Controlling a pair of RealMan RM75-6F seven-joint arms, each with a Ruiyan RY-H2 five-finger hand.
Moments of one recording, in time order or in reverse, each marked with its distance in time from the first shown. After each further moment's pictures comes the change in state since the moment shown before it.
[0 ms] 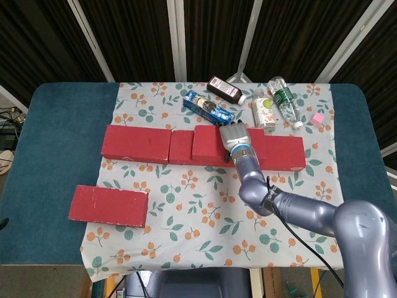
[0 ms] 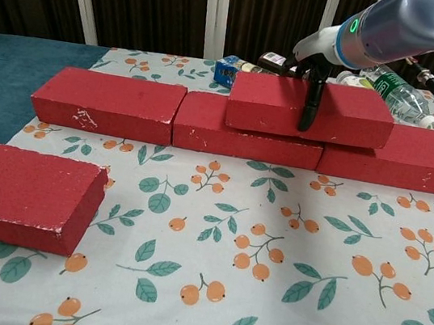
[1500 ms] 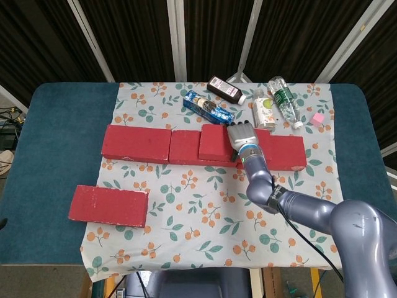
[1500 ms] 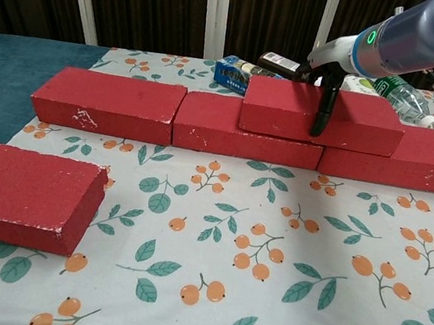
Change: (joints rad) left arm 0.001 -0.005 0.003 0.002 0.002 0.015 0.014; right arm 0.001 0.006 -0.119 0.045 -0.066 -0.067 0.177
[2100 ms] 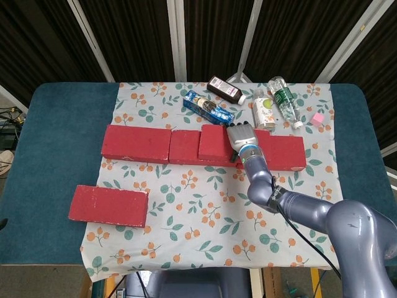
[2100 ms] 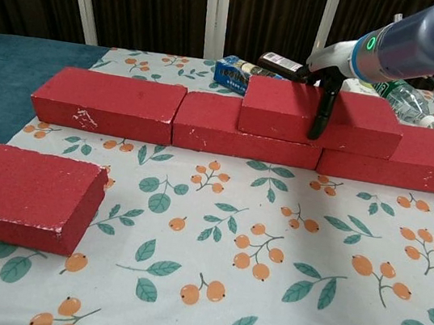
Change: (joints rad) left arm -0.001 -0.002 0.001 -0.002 -0.001 0.001 0.007; right arm 0.002 -0.011 -0.038 0.016 -0.034 -0.024 0.060
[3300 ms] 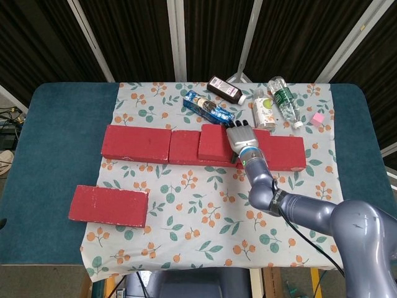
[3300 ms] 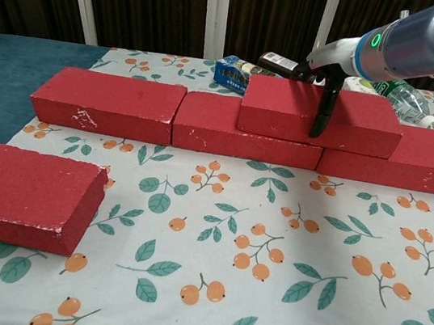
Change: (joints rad) left arm 0.004 -0.001 -0.003 -0.001 0.000 0.008 -0.002; right arm 0.008 0.037 -0.012 -0.075 -0.054 0.041 0.086
